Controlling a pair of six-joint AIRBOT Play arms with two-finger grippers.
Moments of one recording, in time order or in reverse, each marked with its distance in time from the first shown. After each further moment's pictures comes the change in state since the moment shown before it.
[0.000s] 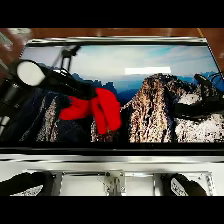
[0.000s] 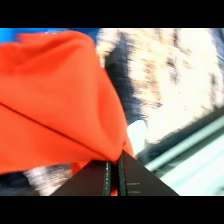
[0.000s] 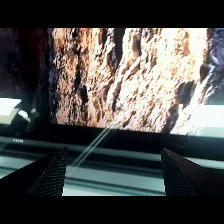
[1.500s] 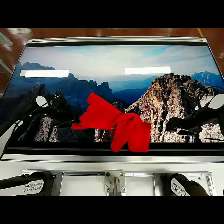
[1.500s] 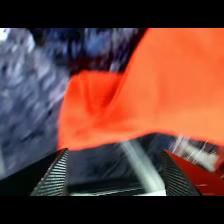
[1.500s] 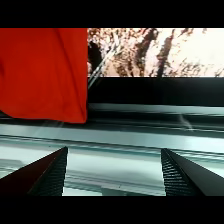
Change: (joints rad) left arm 0.433 -0.109 -0.591 -0.089 0.123 0.047; right arm -0.003 -0.045 -0.160 -0.074 0.053 0.042
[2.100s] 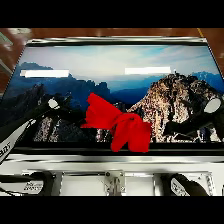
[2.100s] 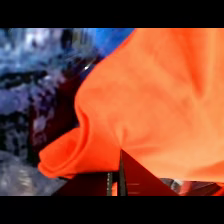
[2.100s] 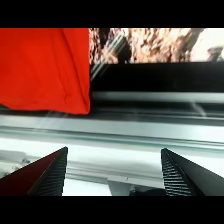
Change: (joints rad) left arm -0.078 -0.117 0.000 -0.146 0.171 0.064; right arm -0.005 0.000 -0.098 0.021 -0.004 0.017
